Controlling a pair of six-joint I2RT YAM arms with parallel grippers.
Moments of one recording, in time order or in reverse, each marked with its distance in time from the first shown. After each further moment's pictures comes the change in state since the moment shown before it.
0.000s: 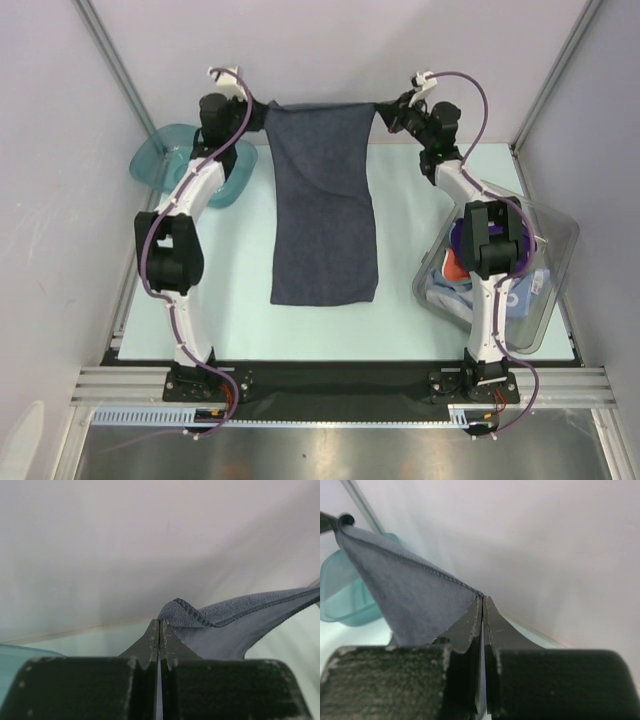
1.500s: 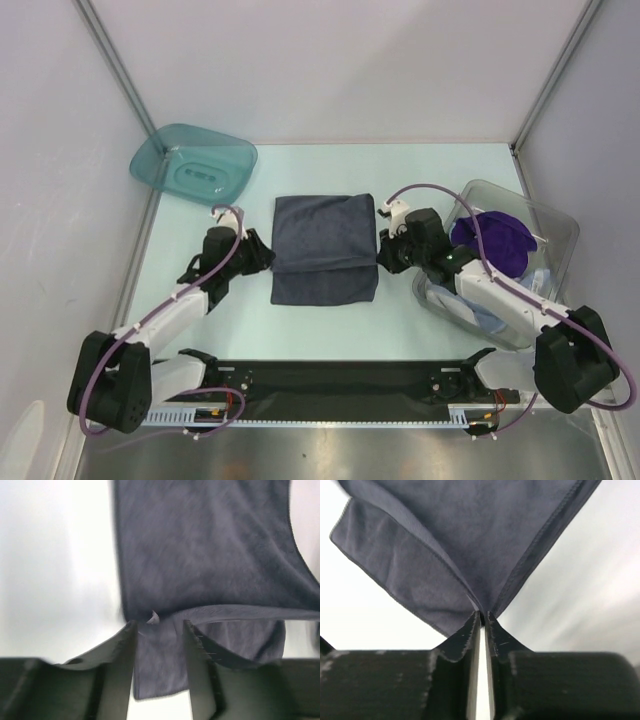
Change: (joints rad) left arm -0.165 -0.894 -1.297 -0.119 -0.132 -0.245; right arm 0.360 -0.966 -1.063 -0.784 0.302 -0.156
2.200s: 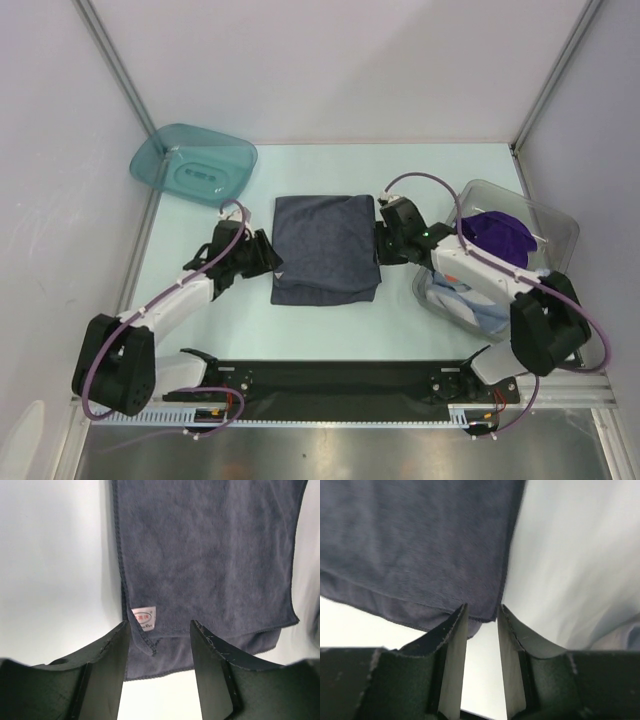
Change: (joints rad) left arm -0.032 0.076 0.089 -0.215 -0.001 -0.087; right arm 0.067 0.193 0.223 -0.261 0.262 0.324
